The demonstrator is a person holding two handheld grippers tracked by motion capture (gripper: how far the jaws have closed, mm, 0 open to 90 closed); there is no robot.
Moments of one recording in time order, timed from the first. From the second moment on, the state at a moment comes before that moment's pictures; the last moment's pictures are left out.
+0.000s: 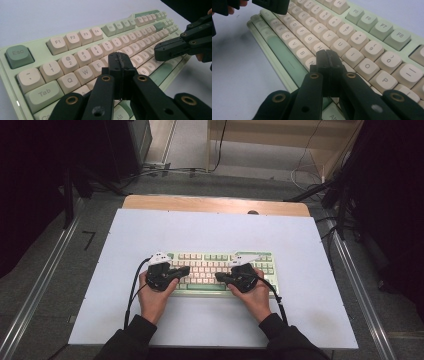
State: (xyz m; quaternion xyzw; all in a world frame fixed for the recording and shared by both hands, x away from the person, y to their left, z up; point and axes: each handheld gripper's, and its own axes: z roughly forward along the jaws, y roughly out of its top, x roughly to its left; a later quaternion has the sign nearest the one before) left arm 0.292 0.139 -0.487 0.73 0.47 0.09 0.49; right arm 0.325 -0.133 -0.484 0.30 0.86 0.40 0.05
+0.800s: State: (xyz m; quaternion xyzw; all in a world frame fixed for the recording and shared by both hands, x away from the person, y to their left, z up) left arm 0.291 0.141 -0.485 0.73 0.47 0.10 0.49; right arm 0.322 -0.146 -0.474 0.31 0.85 0.42 0.06
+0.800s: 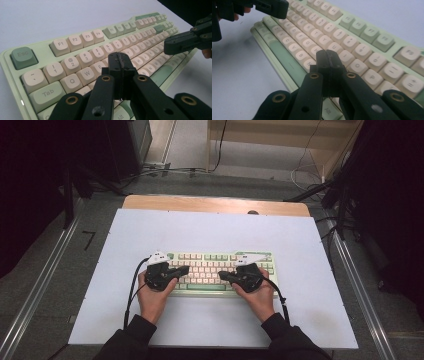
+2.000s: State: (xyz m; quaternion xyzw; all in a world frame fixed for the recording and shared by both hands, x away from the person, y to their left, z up) left arm 0.272 0.177 -0.475 0.68 0.50 0.16 0.51; right arm 0.313 -0.230 -0.462 0.39 0.79 0.46 0.11
